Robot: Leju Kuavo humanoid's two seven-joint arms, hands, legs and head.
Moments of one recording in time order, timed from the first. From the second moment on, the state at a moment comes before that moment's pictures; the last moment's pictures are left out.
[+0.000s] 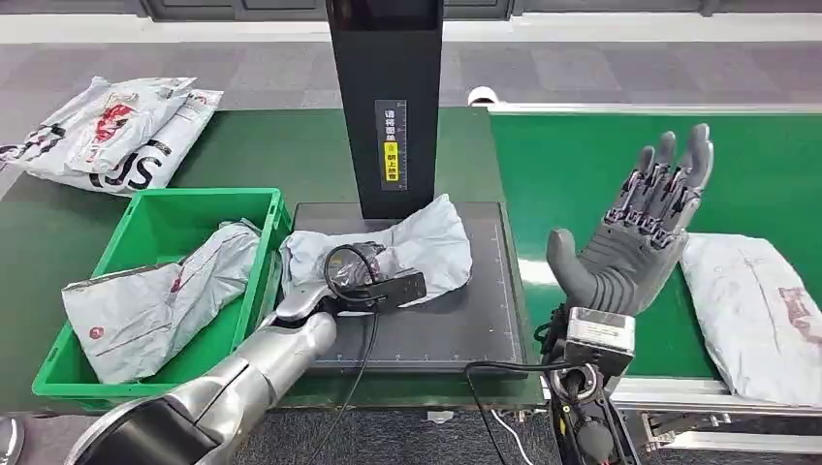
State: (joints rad) left arm -0.78 -0.20 -0.52 -0.31 -0.90 0.18 -0.06; right arm -0.22 0.17 0.26 -1.64 0.44 -0.70 -0.55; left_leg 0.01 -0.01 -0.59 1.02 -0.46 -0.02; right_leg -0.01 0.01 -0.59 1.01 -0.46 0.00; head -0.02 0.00
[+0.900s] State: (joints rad) left arm -0.81 -0.18 -0.48 -0.39 -0.84 0.47 -0.26; right arm -0.20 0.17 0.24 -1.65 0.47 -0.70 -0.54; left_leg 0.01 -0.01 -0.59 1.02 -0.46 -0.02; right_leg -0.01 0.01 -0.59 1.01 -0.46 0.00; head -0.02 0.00
